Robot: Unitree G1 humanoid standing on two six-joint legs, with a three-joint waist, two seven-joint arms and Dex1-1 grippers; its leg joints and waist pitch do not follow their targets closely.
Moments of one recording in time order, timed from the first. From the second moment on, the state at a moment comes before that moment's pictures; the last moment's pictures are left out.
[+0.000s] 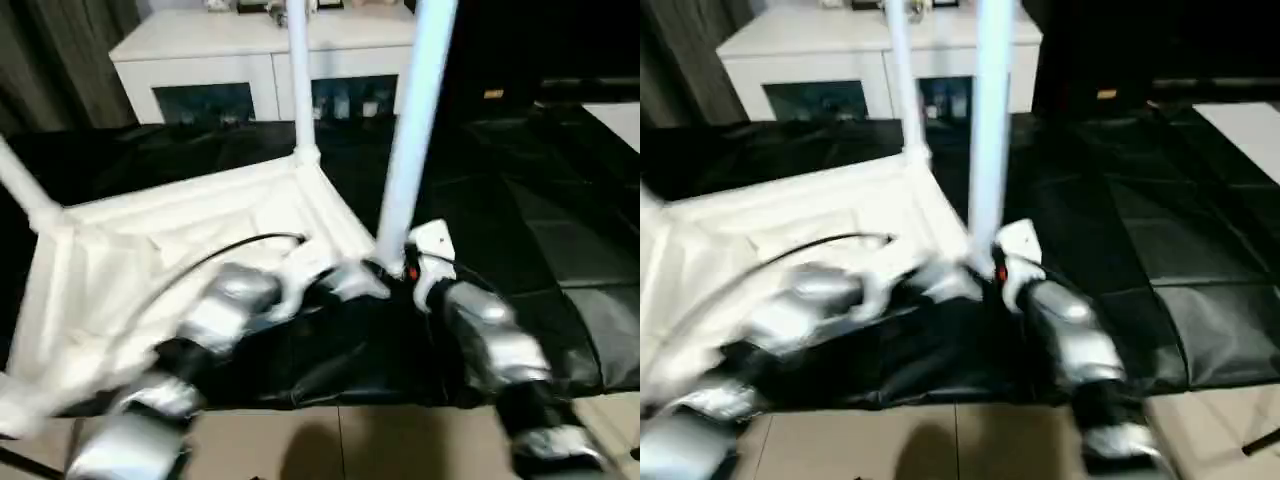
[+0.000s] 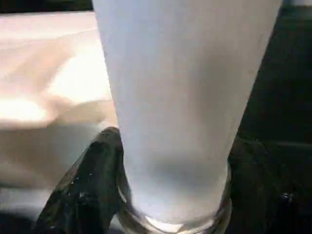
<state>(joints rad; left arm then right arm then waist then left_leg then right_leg) -0.70 0.12 -0.32 0.69 0.11 0.30 -0.73 -0.49 -0.08 0.00 0.53 0.04 0.20 0.25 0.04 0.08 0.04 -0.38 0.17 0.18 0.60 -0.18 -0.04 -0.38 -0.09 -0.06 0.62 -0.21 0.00</state>
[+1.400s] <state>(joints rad) -0.47 0.43 -0.35 0.36 -0.03 0.24 -1.24 -0.39 -0.44 0.23 0.29 0.19 0.15 1.18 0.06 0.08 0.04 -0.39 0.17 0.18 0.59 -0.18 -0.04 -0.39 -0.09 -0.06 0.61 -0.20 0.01</state>
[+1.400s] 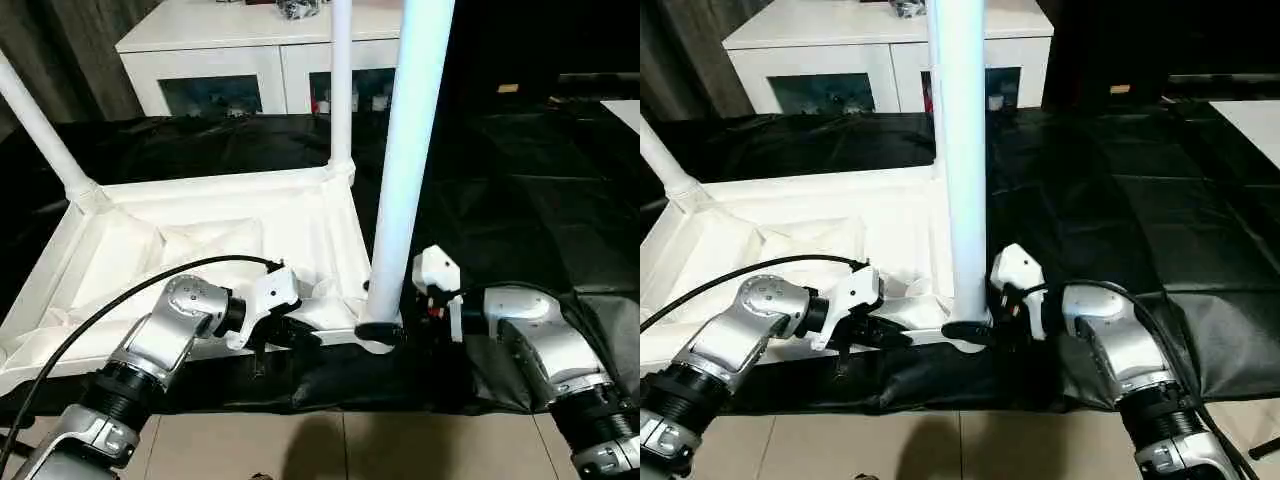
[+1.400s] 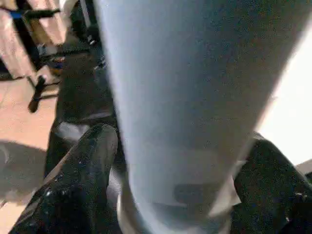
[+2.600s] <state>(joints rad) -0.76 0.06 -0.27 0.84 0.06 0.29 -0.66 -0.55 -0.09 0.03 0.60 0.00 0.17 0.22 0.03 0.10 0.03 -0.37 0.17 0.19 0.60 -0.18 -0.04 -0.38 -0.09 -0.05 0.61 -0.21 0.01</state>
